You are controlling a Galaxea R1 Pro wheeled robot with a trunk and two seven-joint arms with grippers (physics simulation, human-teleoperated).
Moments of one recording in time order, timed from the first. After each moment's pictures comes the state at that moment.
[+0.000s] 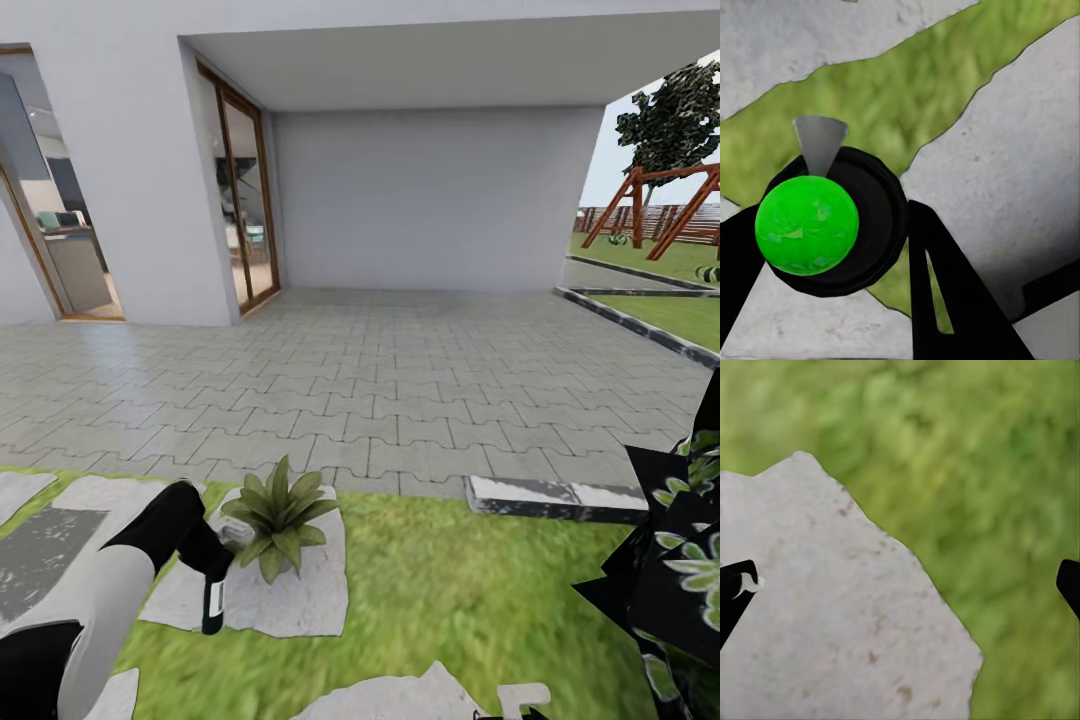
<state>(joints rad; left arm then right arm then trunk) -0.88 0.12 0.10 -0.46 -0.96 0.85 -1.03 -0.43 0.02 -0.24 -0.03 0.34 -0.26 -0.20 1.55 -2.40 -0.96</state>
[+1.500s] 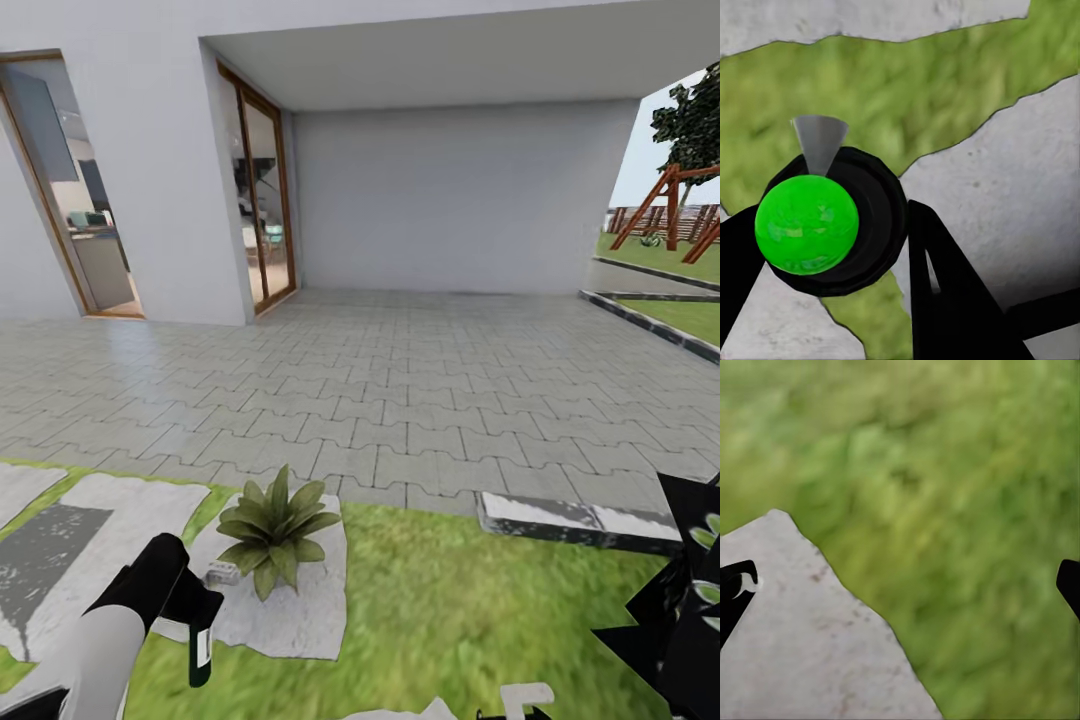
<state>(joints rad) -0.71 0.08 0.36 -0.52 -0.94 0.85 -0.81 -0.43 0.01 -0.23 -0.03 0.35 -0.26 -0.20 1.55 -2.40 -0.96</state>
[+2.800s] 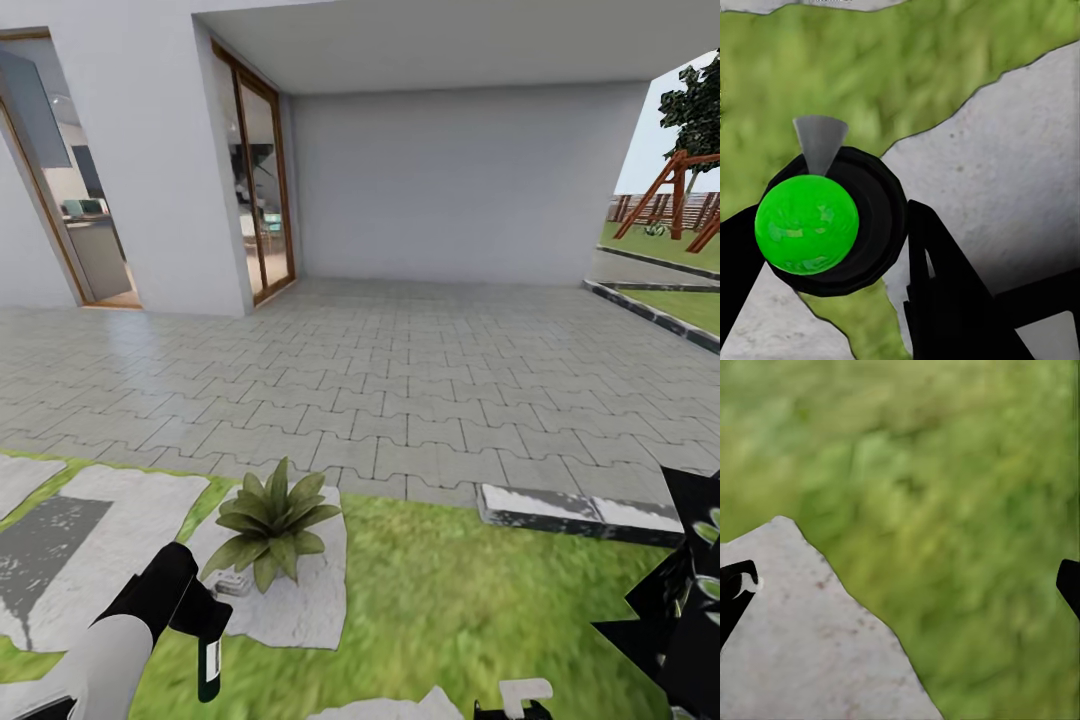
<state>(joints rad) -0.69 0.05 0.36 -0.51 -0.94 0.84 -0.81 -0.43 0.01 -0.23 -0.03 0.35 -0.32 -0.20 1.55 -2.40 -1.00</state>
